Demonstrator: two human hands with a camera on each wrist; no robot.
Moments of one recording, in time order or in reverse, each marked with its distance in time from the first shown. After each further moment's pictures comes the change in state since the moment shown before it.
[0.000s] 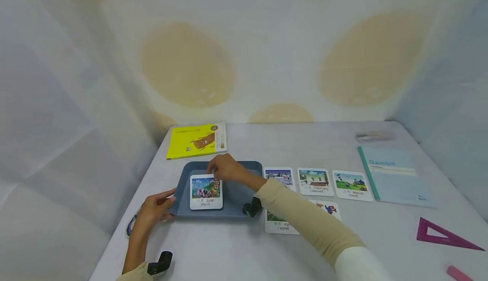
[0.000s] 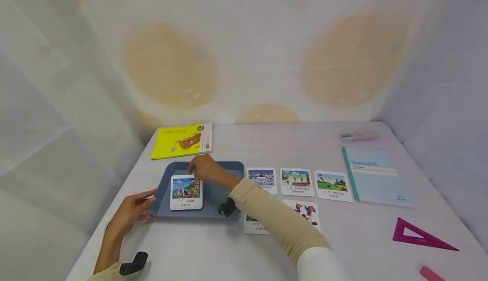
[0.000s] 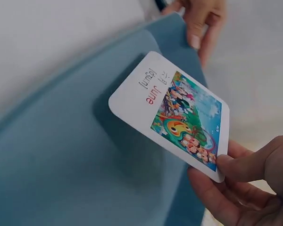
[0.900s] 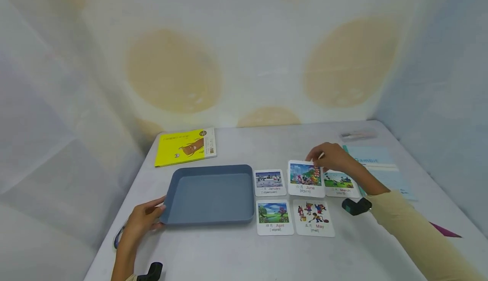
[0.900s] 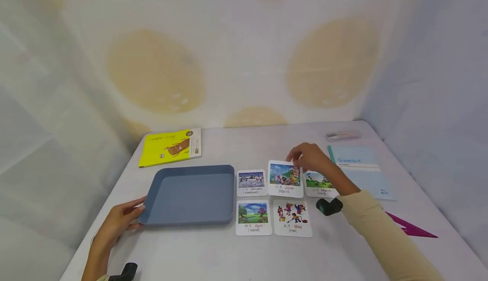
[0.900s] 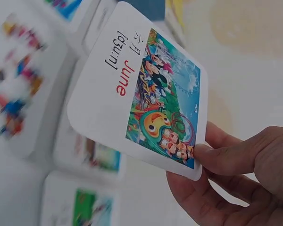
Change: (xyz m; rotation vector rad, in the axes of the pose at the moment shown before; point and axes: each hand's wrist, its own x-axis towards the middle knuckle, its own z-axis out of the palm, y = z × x) left_hand 0.007 -0.002 -0.003 -0.011 -0.045 -0.016; right_hand -0.211 0.167 -0.135 0.051 0.257 0.332
